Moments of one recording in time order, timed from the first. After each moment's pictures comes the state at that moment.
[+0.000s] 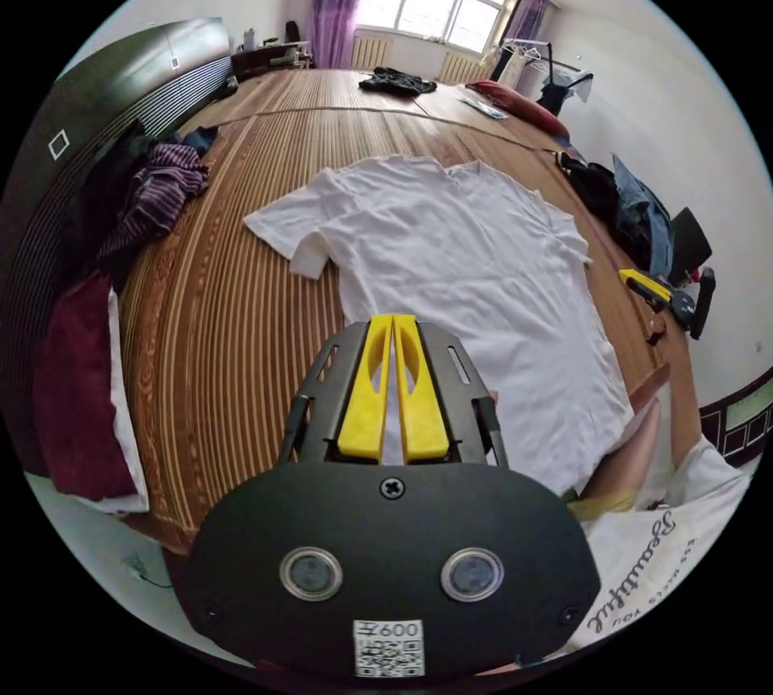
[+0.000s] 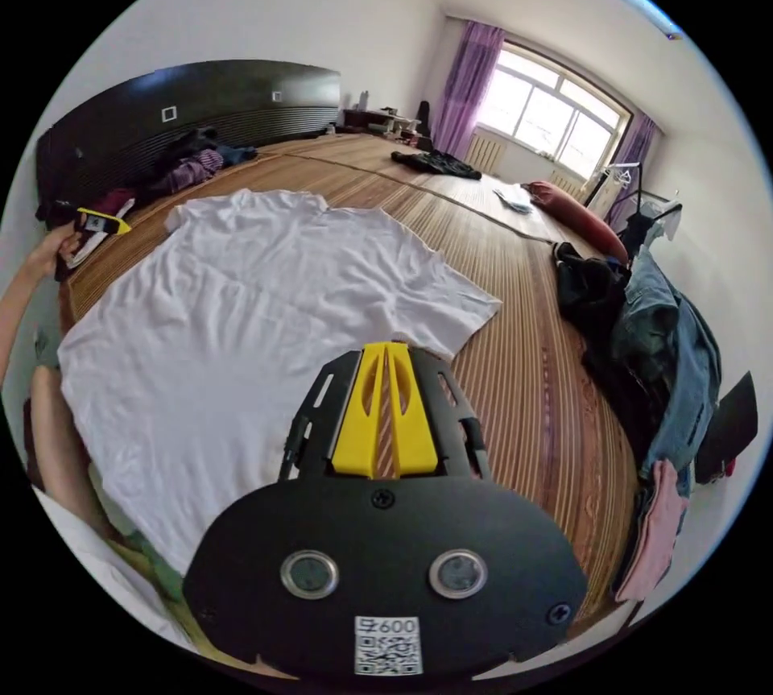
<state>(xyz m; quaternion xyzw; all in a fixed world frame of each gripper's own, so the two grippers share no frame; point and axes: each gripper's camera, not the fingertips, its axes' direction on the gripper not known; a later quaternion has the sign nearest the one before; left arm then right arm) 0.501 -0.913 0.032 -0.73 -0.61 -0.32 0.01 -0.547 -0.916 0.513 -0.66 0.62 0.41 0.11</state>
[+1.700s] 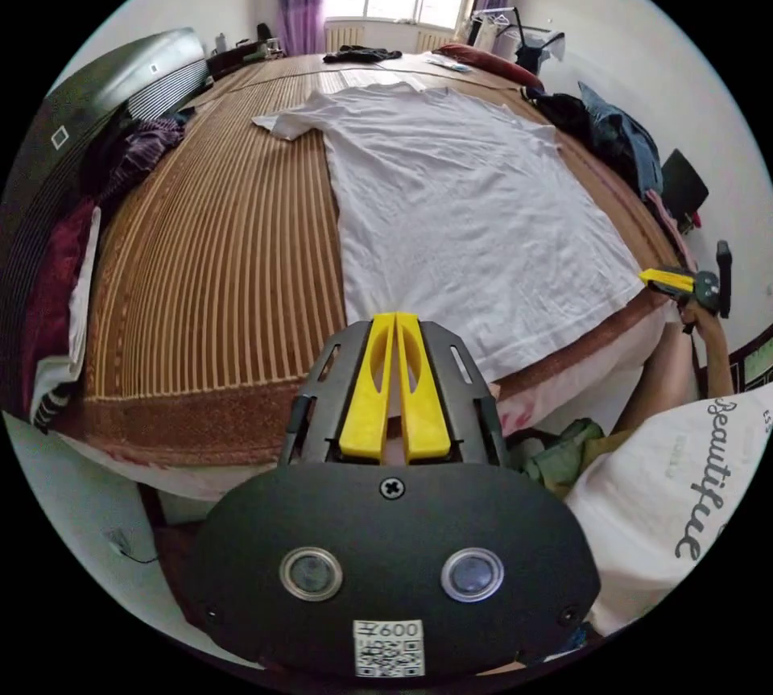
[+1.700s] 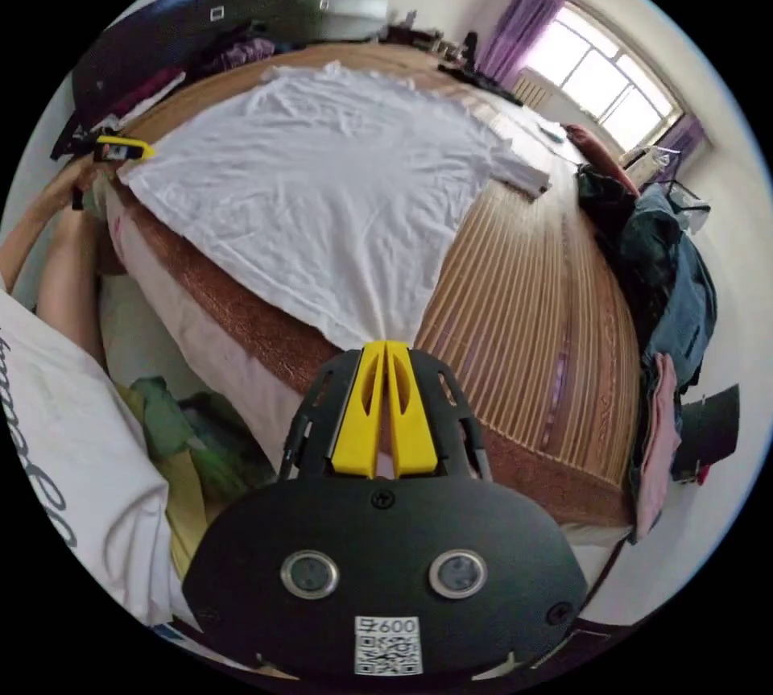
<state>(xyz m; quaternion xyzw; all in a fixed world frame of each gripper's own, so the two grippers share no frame) 0.978 -1.241 0.125 -0.75 -0.57 -0.33 0.02 -0.818 -1.113 0.680 -0.68 0.53 0.50 0.08</state>
